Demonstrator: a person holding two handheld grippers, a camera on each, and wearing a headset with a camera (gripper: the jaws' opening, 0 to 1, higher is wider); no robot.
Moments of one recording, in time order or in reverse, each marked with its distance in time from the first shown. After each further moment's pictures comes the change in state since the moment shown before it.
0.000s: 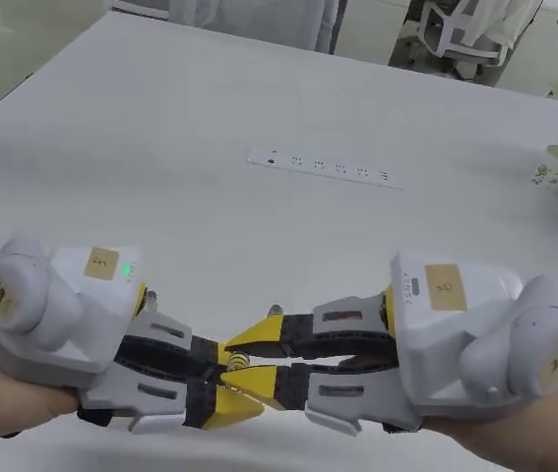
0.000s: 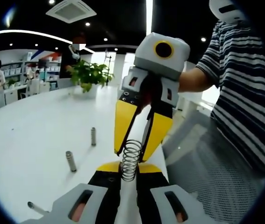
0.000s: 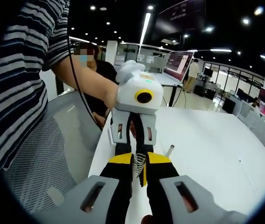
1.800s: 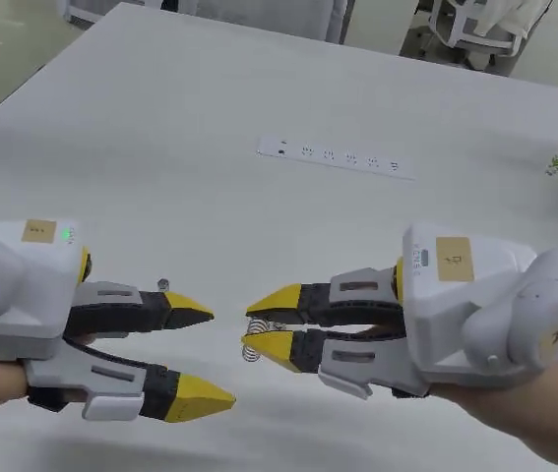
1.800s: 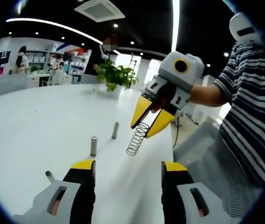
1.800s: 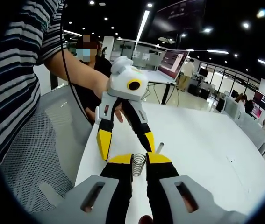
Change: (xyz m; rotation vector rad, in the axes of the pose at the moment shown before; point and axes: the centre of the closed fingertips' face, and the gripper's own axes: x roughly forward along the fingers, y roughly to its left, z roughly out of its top) left arm -0.045 0.024 -0.010 -0.159 -0.040 0.181; right arm -0.003 -0.020 -0.005 -0.027 0.035 -0.065
